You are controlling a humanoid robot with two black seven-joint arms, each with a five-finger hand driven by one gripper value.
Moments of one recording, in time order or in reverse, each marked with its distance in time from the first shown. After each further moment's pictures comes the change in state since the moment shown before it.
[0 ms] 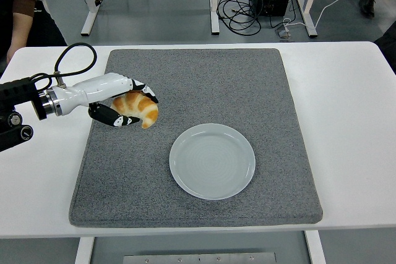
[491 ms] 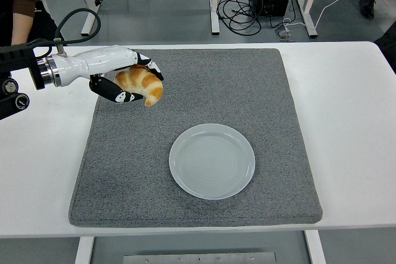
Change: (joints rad) left arm -0.133 0.010 0.000 0.000 -0.004 -0.088 0.000; right arm 0.001 0.000 0.000 -0.001 0.000 0.000 0.000
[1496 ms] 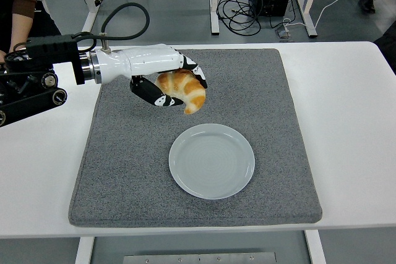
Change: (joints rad) left arm -0.080 -0.140 0.028 -0.076 0.019 0.008 0.023; right arm -0.008 0.000 0.001 -0.002 0.000 -0.001 0.000
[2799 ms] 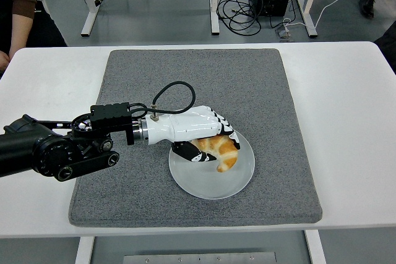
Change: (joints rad) left arm 0.260 -0.257 0.002 0.148 0.183 0.248 -0.023; right arm 0.002 0.000 -0.001 -0.003 0.000 -0.002 0.000
